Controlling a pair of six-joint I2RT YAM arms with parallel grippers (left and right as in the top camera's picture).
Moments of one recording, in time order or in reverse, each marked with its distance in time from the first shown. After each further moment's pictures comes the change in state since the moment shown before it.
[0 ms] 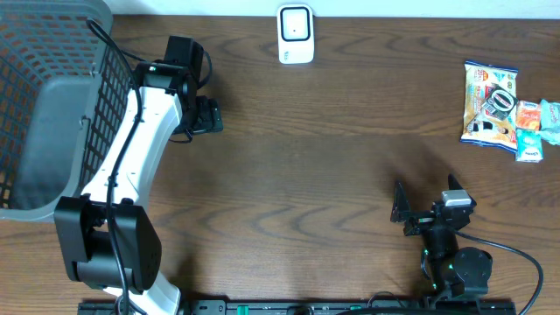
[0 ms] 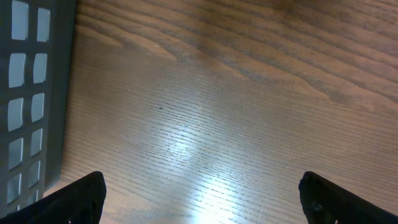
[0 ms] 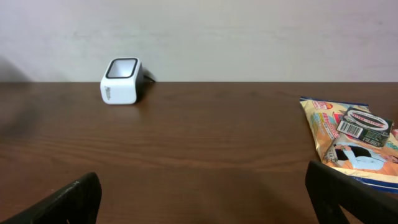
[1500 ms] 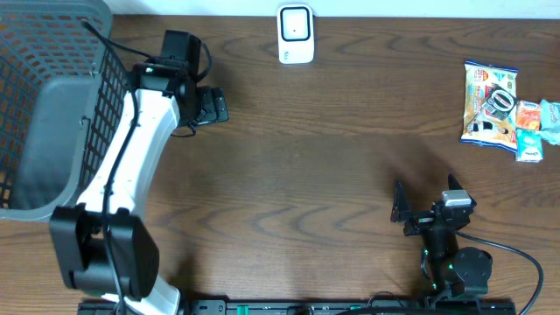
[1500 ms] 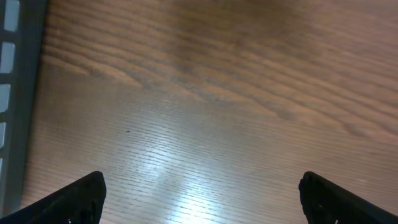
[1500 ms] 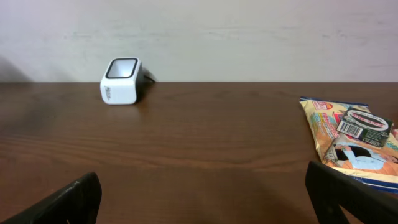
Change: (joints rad) left arm 0.000 -0.038 -0.002 0.097 0.098 0.000; right arm 0.000 0.000 0.000 0.000 0.000 0.000
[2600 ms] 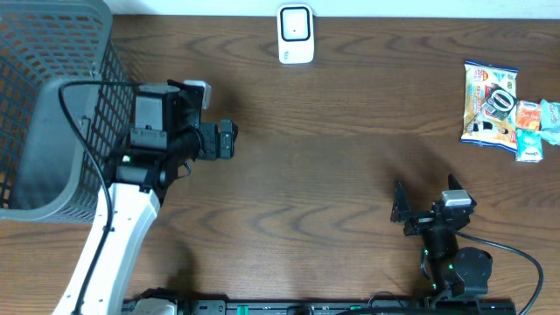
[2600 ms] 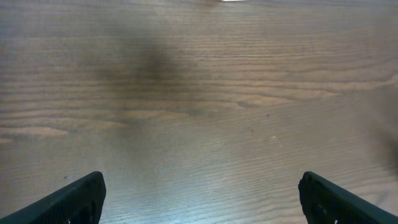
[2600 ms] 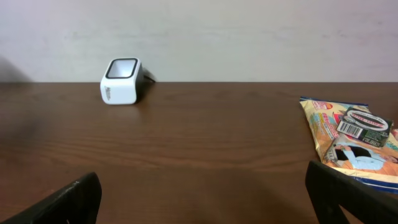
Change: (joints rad) left arm -0.001 -0.489 -0.489 0.407 0.297 0.249; right arm 0.000 0.000 0.000 0.000 0.000 0.000
